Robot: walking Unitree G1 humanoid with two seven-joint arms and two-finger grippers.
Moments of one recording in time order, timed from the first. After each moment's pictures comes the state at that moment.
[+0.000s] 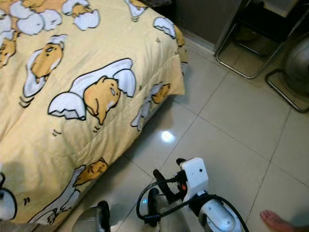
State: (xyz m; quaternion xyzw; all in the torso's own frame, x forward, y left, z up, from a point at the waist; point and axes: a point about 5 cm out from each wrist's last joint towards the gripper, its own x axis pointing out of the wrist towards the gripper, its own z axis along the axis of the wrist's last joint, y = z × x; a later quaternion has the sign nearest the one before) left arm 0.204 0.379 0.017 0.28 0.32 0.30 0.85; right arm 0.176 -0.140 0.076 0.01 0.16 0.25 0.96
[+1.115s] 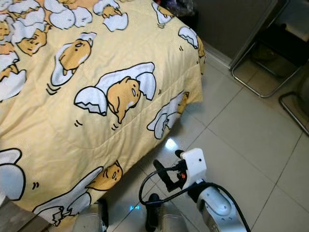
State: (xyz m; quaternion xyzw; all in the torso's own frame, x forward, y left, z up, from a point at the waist) left arm 0.247 0.409 0.102 0.20 0.15 0.38 0.89; right arm 0.204 -0.143 0.070 0.02 0.14 0.25 0.96
